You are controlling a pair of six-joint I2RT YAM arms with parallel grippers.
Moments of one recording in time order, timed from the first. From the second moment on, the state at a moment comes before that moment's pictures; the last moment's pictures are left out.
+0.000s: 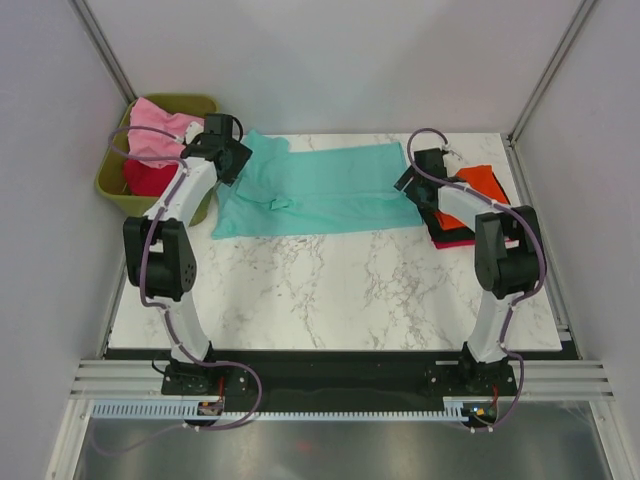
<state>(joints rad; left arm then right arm) -0.12 1.94 1.70 -0.57 -0.24 -1.04 0.19 1.96 1.37 -0.22 0.27 0.82</state>
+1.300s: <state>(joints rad) -0.20 1.35 0.75 -0.23 -0.20 -1.10 0.29 1.80 0.99 -0.05 0.32 0.96</state>
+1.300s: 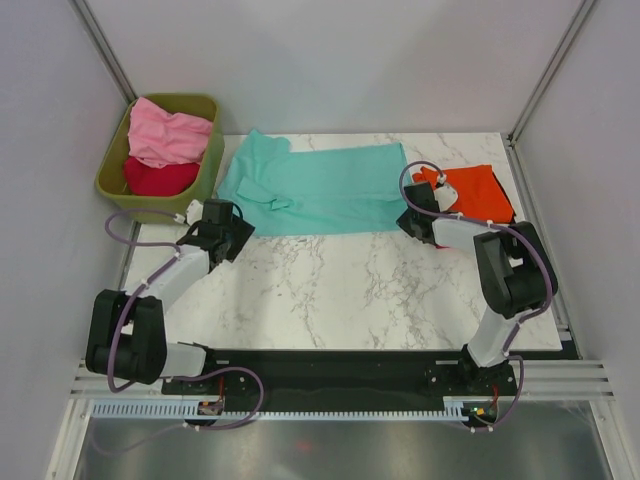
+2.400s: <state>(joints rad) -0.18 1.69 0.83 0.00 -0.24 -1.11 0.32 1.63 0.87 -0.07 0.29 0.95</state>
